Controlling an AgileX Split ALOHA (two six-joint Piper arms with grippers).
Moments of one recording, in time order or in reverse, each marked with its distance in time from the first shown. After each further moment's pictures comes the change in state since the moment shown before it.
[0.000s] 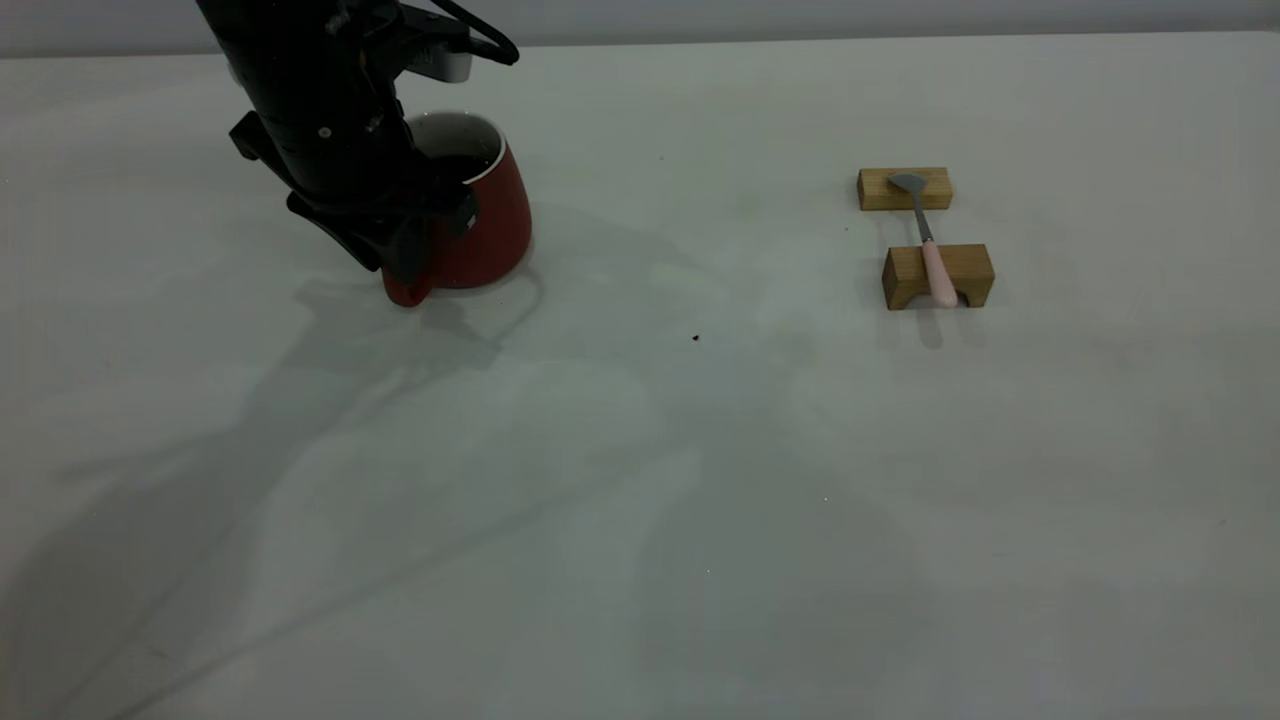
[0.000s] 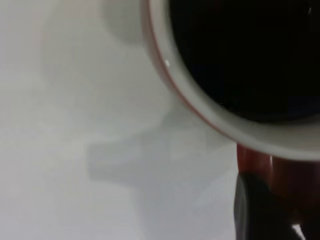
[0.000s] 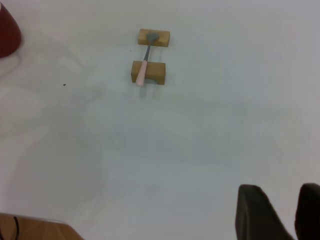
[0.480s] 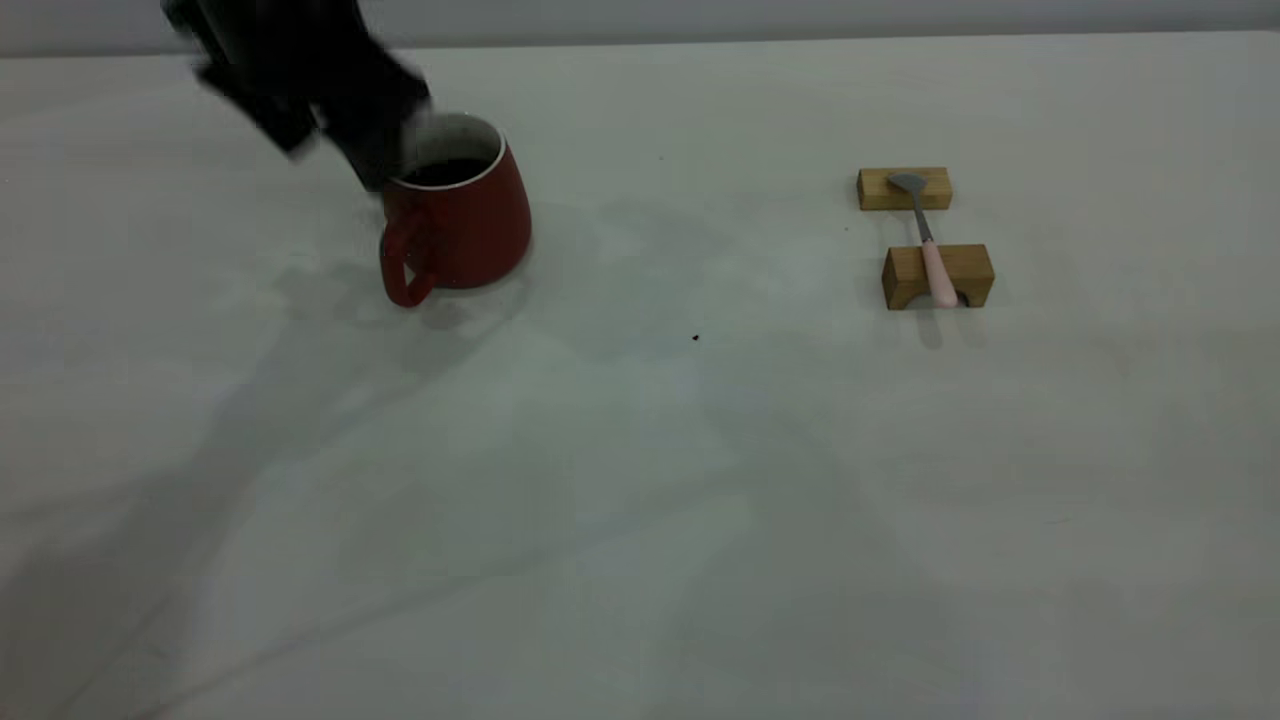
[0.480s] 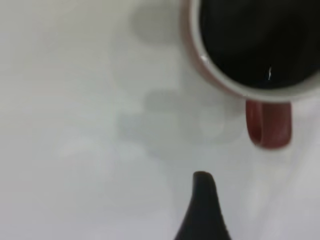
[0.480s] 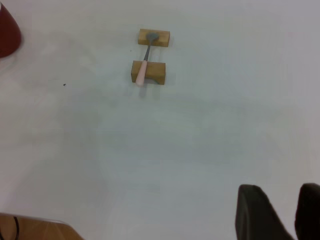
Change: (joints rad) left arm 0.000 -0.228 0.000 0.084 0.195 0.005; right arm 0.000 0.000 0.000 0.000 0.000 0.000
